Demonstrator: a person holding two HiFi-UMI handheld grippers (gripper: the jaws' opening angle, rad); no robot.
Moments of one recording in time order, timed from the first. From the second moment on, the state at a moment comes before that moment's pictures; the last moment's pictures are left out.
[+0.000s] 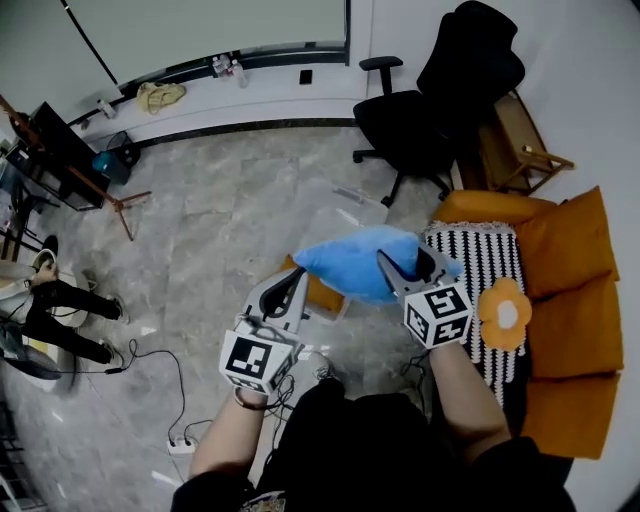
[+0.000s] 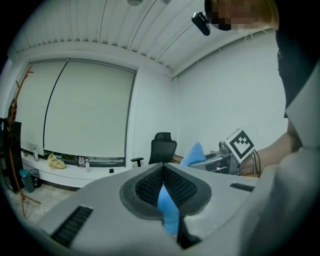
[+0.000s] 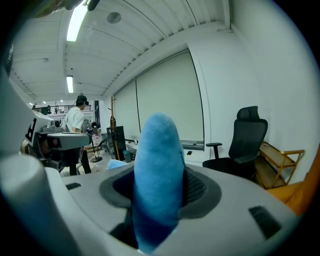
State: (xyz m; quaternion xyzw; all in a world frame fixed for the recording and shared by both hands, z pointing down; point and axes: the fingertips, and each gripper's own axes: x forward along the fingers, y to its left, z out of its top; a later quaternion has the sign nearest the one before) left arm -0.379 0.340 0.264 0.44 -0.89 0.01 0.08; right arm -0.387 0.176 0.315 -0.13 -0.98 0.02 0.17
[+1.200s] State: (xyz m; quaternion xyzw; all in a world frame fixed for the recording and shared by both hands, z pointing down) left arm -0.507 0.371 0.542 0.35 -0.91 -0.07 0.21; right arm -0.581 0.261 0.635 -0.21 -0.93 0.06 0.29
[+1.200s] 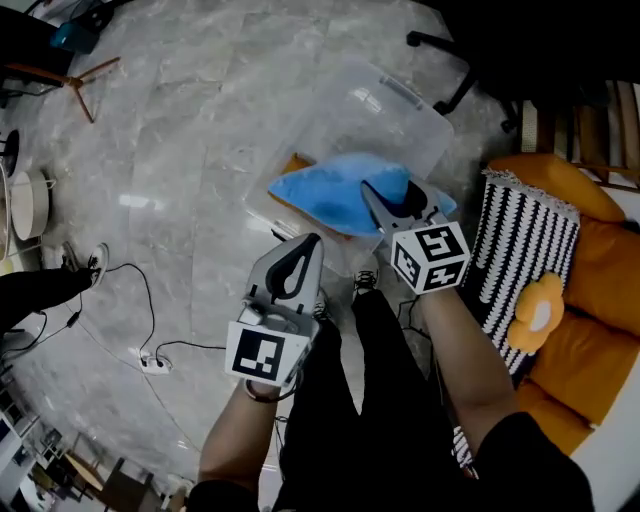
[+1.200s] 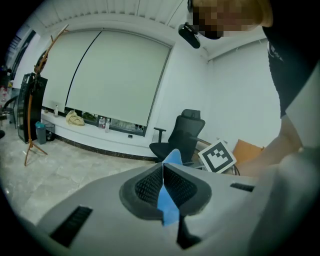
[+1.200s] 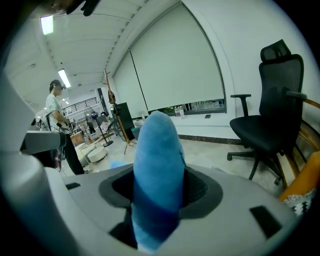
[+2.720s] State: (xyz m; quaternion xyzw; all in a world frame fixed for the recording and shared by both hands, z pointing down) left arm -0.500 0.321 0.353 0.40 -0.91 -0.04 0.10; right arm -0.556 0.236 0.391 -0.23 -0.97 0.00 0.12
